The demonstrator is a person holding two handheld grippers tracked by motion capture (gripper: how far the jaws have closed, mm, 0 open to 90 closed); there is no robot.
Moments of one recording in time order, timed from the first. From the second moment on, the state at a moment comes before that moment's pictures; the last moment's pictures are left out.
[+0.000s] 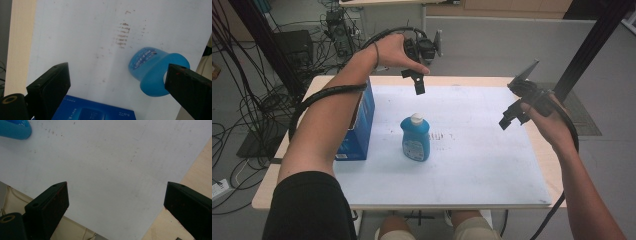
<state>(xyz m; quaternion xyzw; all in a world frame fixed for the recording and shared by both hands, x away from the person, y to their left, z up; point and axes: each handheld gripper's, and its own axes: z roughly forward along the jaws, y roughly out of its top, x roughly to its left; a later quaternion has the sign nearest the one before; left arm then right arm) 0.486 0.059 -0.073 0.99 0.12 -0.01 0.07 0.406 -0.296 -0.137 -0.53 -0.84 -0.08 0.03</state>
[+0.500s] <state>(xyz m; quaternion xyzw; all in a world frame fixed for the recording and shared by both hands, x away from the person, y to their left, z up) 0.457 0.061 -0.058 0.99 0.08 -0.01 0.08 0.403 -0.299 -0.138 -0.54 -0.84 -0.08 0.04</state>
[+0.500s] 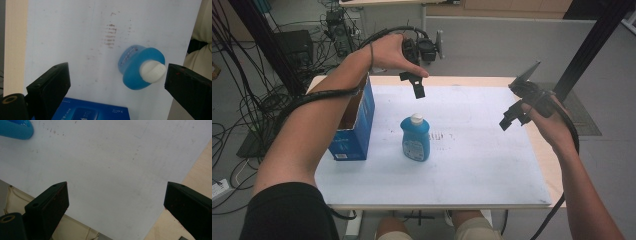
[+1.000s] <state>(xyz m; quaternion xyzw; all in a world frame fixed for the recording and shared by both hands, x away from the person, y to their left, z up) 0.419 0.045 -0.058 1.00 0.02 0.00 0.05 0.403 -0.296 -0.135 -0.53 -0.84 -0.09 0.05</state>
